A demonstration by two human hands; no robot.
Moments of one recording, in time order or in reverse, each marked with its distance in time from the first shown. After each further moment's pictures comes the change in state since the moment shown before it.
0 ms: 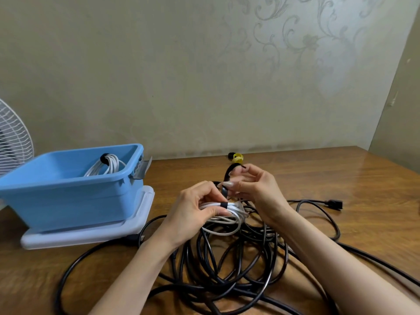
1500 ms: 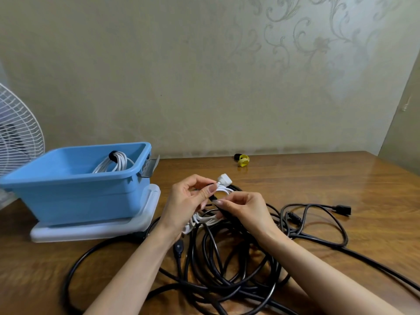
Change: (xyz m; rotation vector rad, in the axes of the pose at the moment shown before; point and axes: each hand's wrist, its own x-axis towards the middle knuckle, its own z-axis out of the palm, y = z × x) left_hand 0.008 -0.023 -0.007 -0.478 0.204 -0.198; right_hand -0.018 0.026 0.023 -0.443 -0.010 0.046
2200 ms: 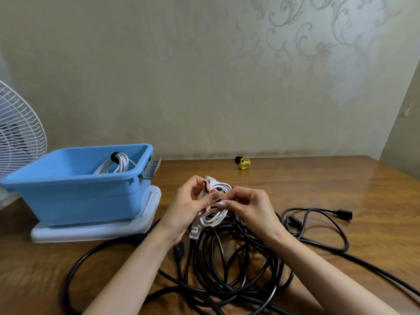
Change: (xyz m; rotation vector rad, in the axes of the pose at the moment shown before) left_hand -0.001 0.005 0.000 -0.057 -0.084 -0.074; right_hand -0.001 -0.011 -0.008 -0.103 -0.019 -0.223
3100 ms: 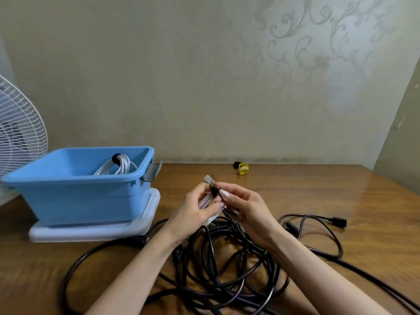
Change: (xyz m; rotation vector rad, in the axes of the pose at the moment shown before) left_hand 0.003 -0.007 -0.003 0.299 -0.083 0.045; right_hand 0.009 -0.005 0.002 0.617 -0.151 0.232
